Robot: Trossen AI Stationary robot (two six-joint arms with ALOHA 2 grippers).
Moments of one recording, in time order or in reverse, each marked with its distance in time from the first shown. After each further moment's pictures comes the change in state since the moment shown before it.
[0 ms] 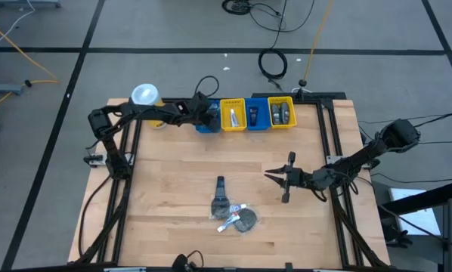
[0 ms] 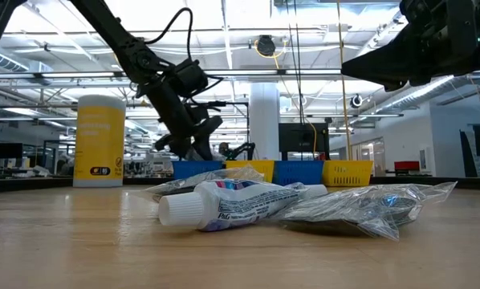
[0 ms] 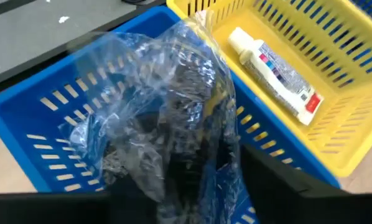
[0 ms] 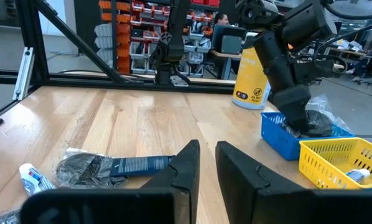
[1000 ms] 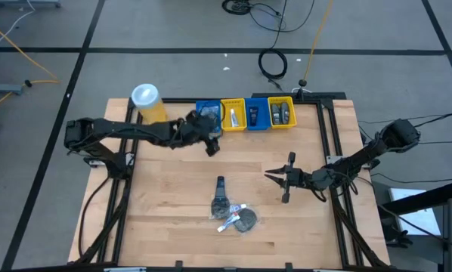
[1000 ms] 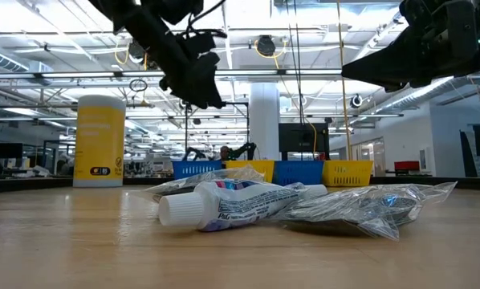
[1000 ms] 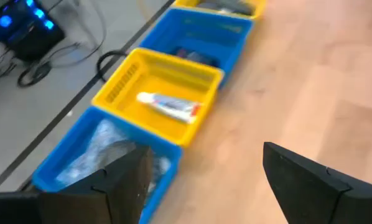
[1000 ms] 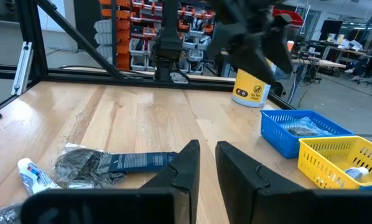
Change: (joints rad) left arm -0.409 -0.273 -0.003 -0.122 -0.329 0.212; right arm 0.000 0.000 0.000 -0.016 0.001 -0.002
